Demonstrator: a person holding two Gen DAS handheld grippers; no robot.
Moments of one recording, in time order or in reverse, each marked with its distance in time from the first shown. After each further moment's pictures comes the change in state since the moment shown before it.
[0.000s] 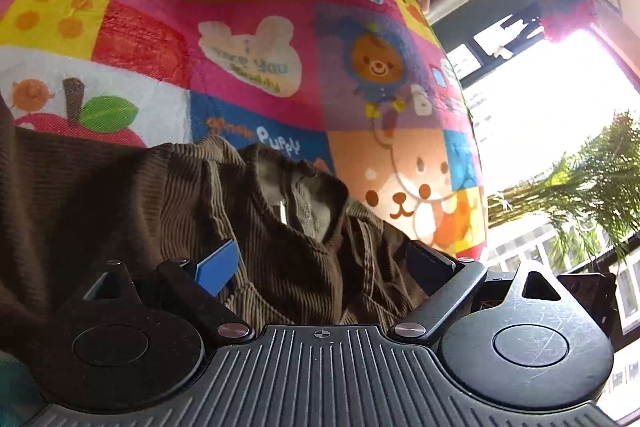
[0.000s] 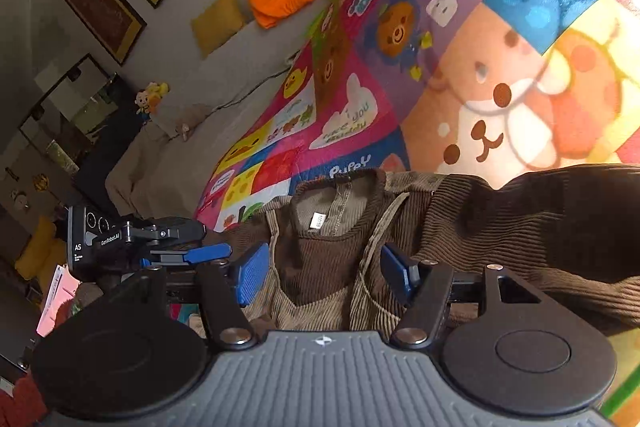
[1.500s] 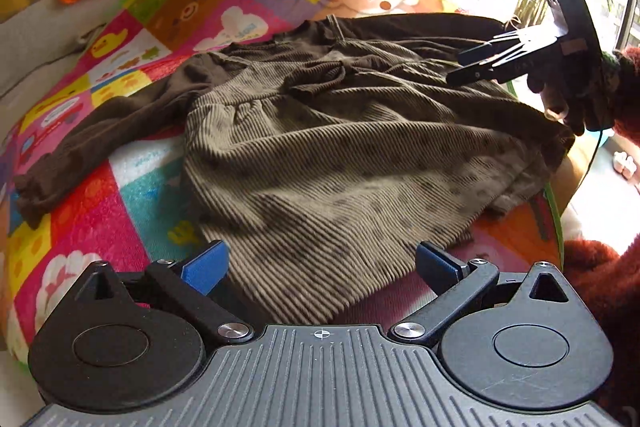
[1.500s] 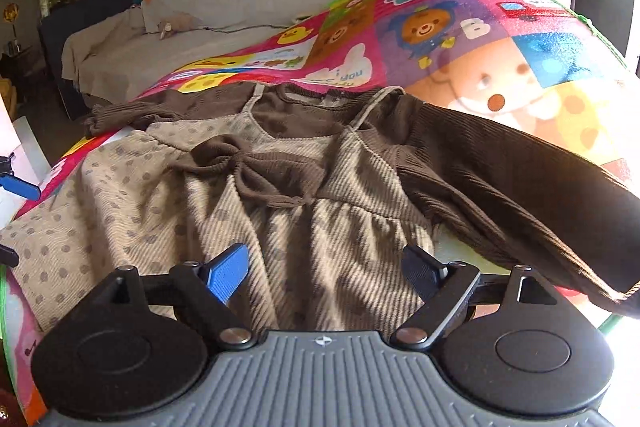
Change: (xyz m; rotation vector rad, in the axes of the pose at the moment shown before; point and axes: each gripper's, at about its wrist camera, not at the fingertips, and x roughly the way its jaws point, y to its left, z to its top) left arm -0.146 -0.039 -0.235 0.838 0.032 0.416; right arm -0.025 0.039 -0.125 -0.549 -0.037 -0.244
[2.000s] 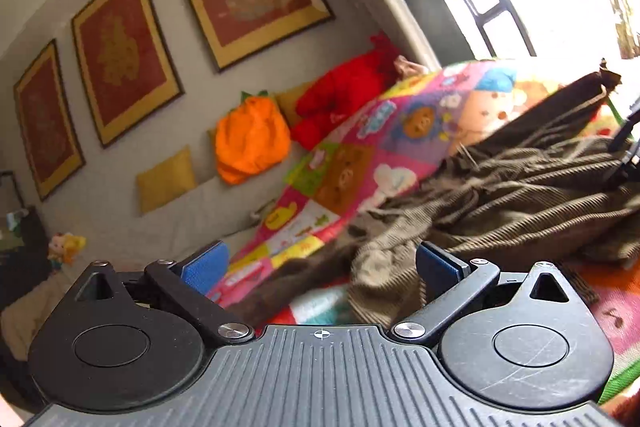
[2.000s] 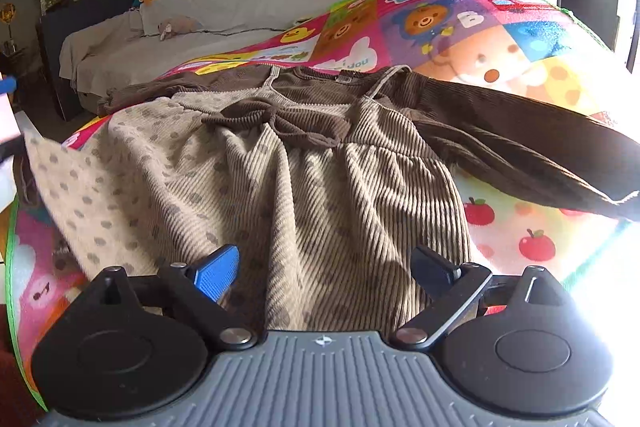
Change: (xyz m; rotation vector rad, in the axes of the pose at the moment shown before) left arm -0.042 -0.038 -0.009 0.104 -0.534 0.675; right arm -0.021 0.028 -0.057 0.012 -0.028 -0.060
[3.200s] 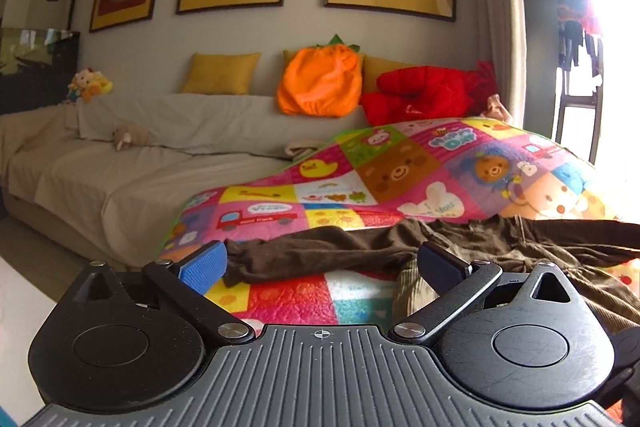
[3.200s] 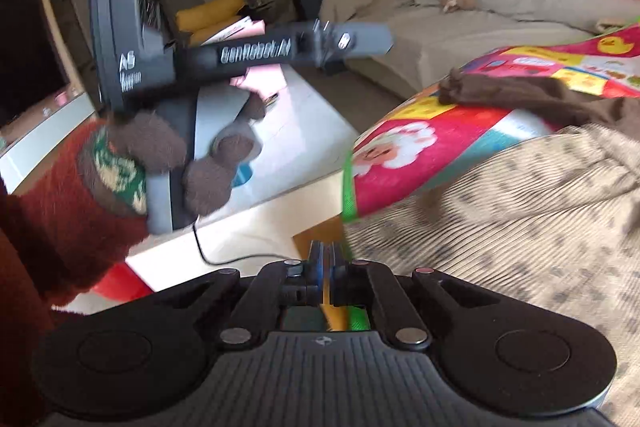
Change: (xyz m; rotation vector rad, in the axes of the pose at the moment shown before) left arm 0.026 0.101 -0.005 -0.500 0.191 -0.065; right arm 0.025 0.224 0.045 -0.308 0.111 0.790
